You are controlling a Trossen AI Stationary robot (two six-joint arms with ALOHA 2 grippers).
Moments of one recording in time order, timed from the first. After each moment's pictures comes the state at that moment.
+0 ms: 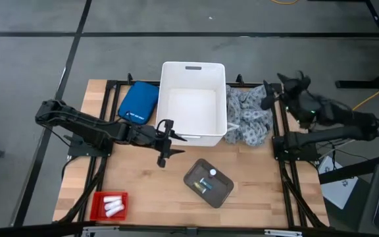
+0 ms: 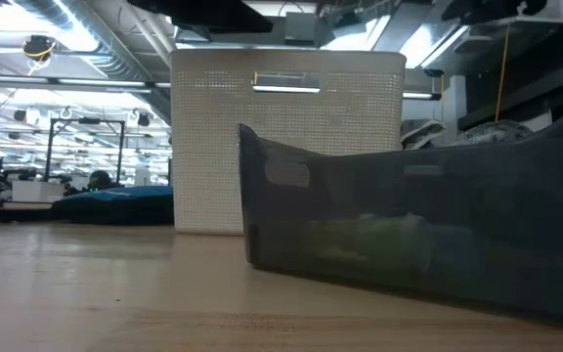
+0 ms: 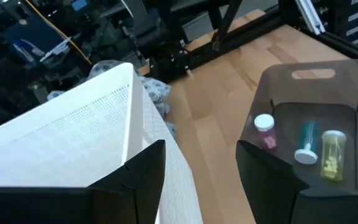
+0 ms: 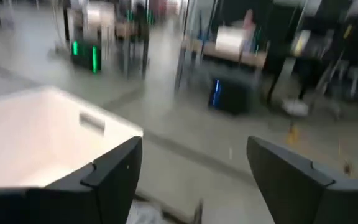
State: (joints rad) left arm -0.13 1.25 0.83 0.13 -0.17 0.37; right arm 0.03 0.66 0.95 -0.54 1.09 0.10
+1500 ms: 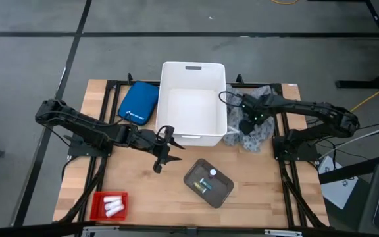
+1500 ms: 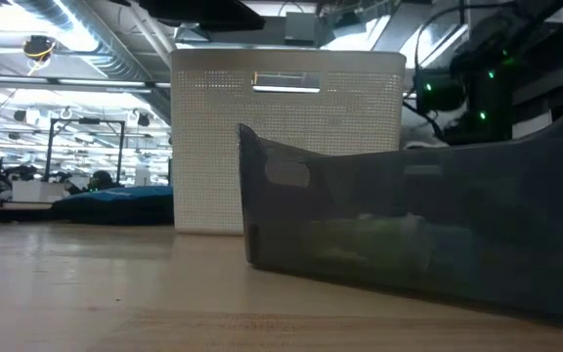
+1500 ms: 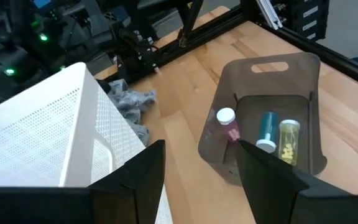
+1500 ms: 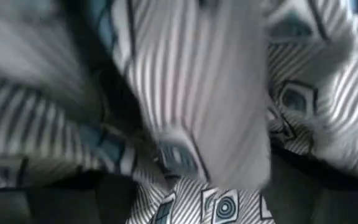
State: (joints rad) left arm -0.18 1.25 0.83 0.08 -0.10 0.37; right arm -0.51 1.30 0.70 -0.91 0.05 0.37
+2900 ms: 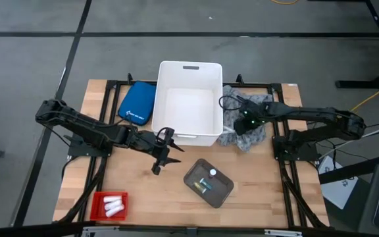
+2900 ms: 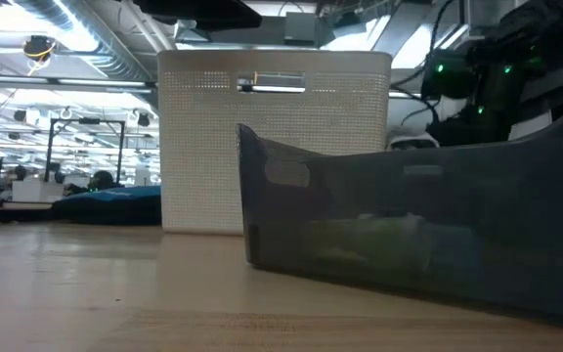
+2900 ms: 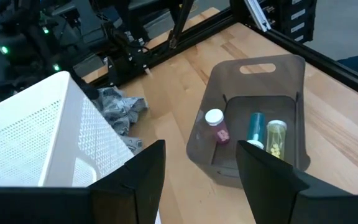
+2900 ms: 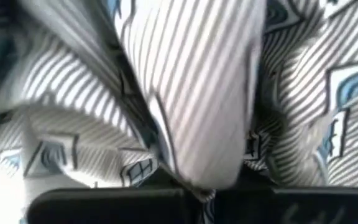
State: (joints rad) left arm -0.20 1.25 0.83 0.07 -0.09 0.35; right arm -0.38 1.18 0.60 -0.67 0.03 0.66
